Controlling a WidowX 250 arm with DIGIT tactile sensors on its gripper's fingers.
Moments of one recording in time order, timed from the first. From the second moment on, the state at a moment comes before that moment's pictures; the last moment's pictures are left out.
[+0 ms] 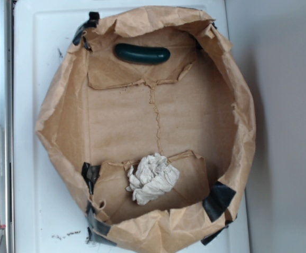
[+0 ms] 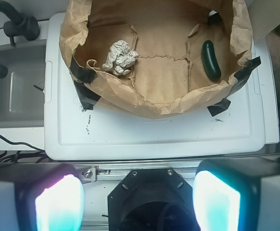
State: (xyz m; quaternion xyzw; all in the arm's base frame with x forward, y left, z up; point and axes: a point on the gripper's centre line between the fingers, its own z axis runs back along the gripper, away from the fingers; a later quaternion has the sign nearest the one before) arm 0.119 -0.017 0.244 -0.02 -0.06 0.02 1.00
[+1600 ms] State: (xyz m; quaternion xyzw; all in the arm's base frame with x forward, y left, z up) arm 0.240 0.023 0.193 -0.03 -0.09 -0.07 0.99
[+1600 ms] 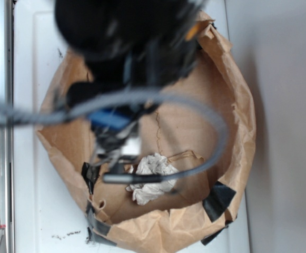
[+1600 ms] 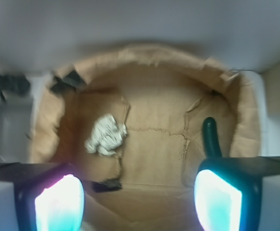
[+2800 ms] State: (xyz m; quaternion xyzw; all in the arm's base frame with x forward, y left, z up) arm 0.248 0.064 0.110 -0.08 -0.04 -0.09 0.99
